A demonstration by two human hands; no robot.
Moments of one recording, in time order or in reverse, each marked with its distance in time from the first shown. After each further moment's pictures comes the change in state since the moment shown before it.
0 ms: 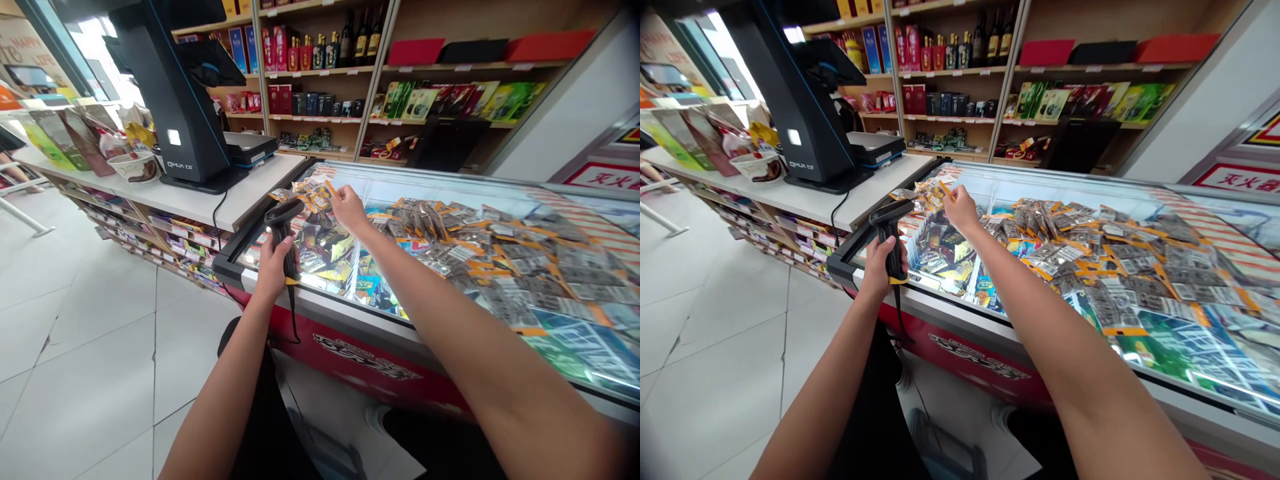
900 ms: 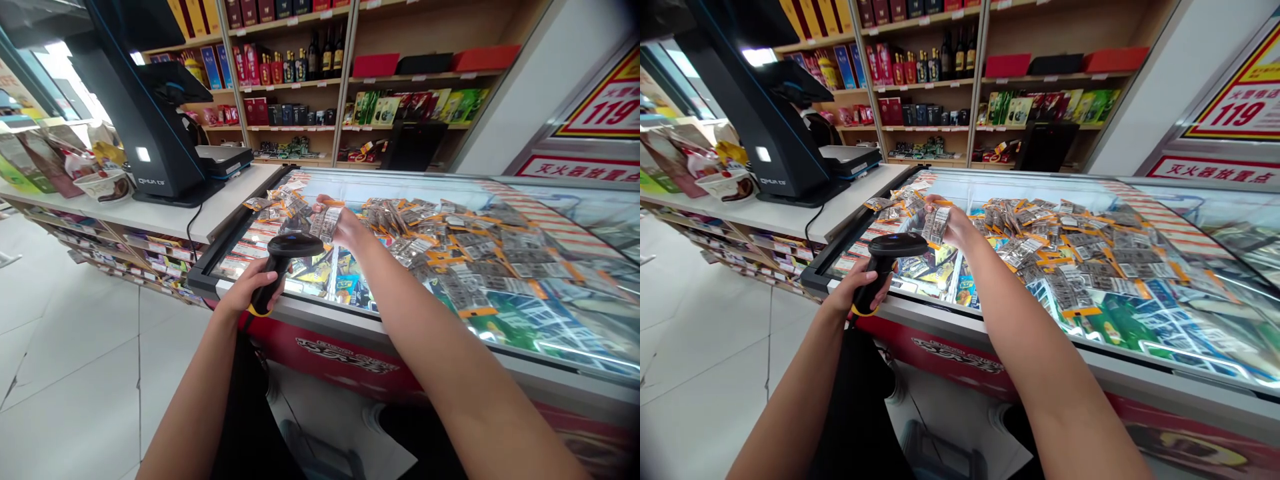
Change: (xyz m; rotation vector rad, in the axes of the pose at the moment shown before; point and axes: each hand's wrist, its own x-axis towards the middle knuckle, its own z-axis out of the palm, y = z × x) left_hand -0.011 0.015 -0.019 0.041 -0.652 -0.204; right_hand -0.023 0.021 -0.046 0.829 -0.364 0.085
